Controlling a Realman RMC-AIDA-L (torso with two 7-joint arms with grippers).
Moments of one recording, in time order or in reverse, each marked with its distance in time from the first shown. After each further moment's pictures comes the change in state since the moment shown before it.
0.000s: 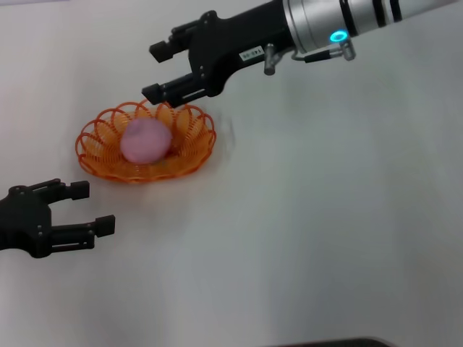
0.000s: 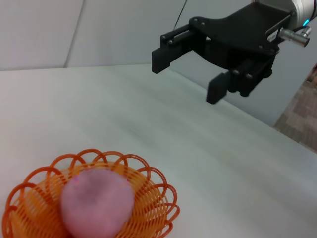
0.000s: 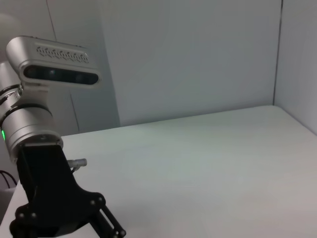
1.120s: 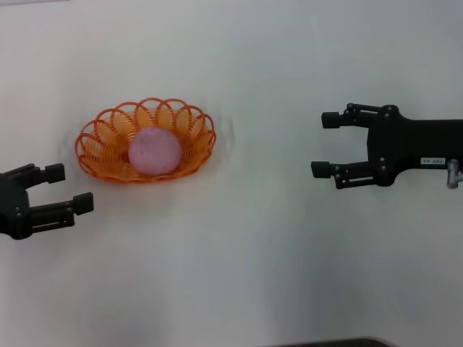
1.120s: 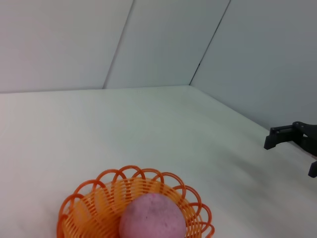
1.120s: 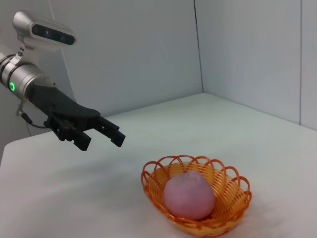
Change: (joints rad) left arm -0.006 0.005 -0.093 -0.007 -0.008 -0.020 -0.006; right arm -0.495 -0.048 0.314 -0.001 -0.007 -0.267 -0.385
